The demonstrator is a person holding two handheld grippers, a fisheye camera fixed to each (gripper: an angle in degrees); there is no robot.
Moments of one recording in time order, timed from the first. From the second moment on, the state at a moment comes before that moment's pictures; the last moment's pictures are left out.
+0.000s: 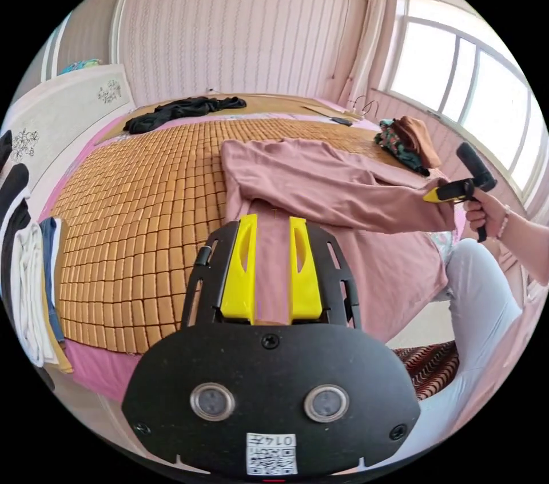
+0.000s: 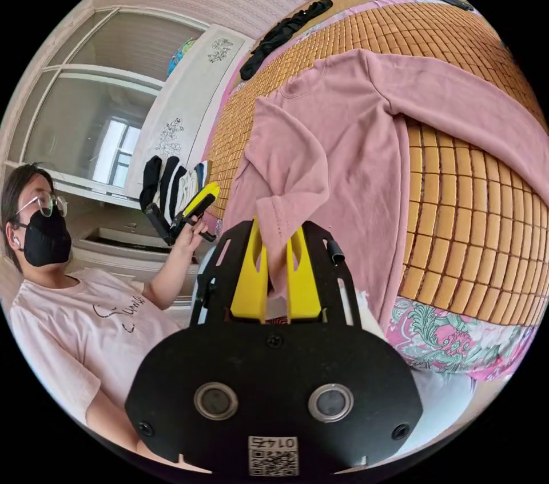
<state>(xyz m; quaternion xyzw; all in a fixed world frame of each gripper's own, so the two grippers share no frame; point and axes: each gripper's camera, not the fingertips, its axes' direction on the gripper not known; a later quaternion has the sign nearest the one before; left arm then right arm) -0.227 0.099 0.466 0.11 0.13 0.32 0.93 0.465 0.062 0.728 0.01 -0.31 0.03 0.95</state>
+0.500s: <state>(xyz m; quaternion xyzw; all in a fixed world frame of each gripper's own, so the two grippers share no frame) -0.154 -0.031 0.547 0.00 0.01 0.37 0.93 0.504 0.066 0.729 0.02 -0.42 0.02 0.91</state>
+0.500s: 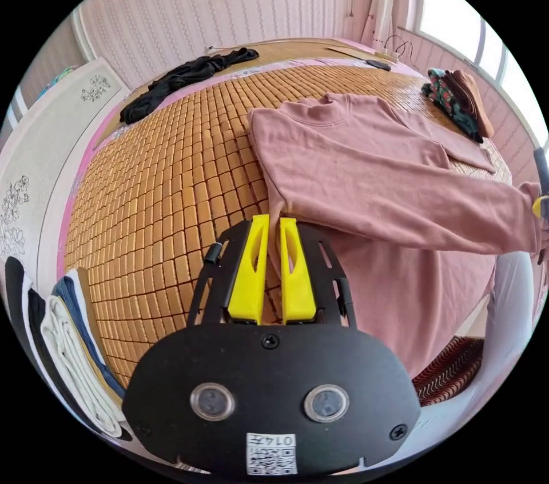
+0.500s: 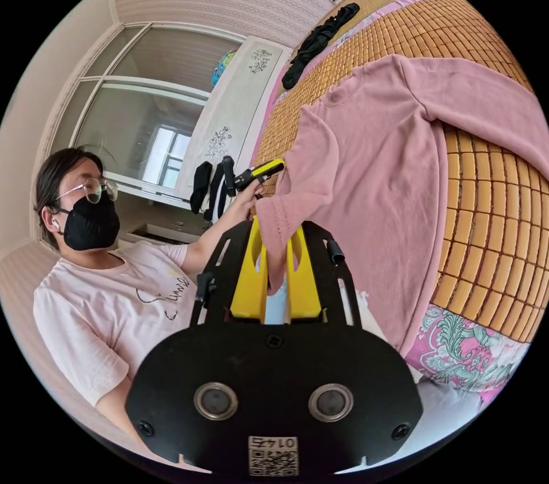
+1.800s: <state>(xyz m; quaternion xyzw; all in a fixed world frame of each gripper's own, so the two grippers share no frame) 0.071 0.121 0.557 -0.09 0.14 0.53 0.83 0.679 0.186 0.758 0.22 0.05 0.29 0.93</state>
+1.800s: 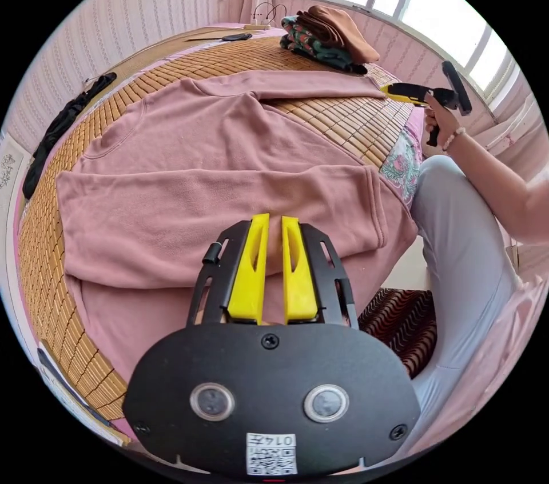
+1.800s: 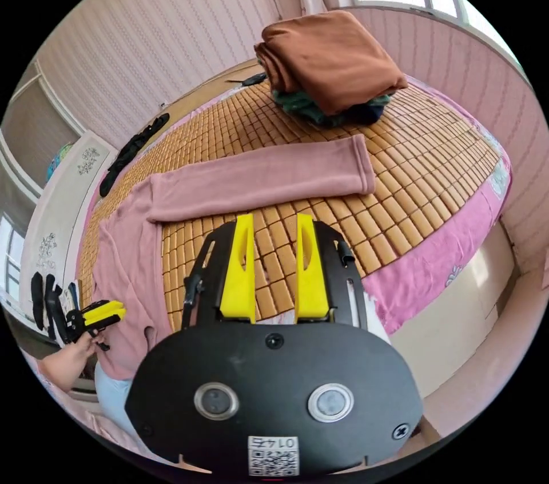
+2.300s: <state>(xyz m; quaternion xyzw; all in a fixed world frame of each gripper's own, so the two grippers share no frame) 0.303 0.080 0.531 0.01 0.20 0.63 0.75 0.765 0.218 0.785 0.26 0.06 0.38 0.89</state>
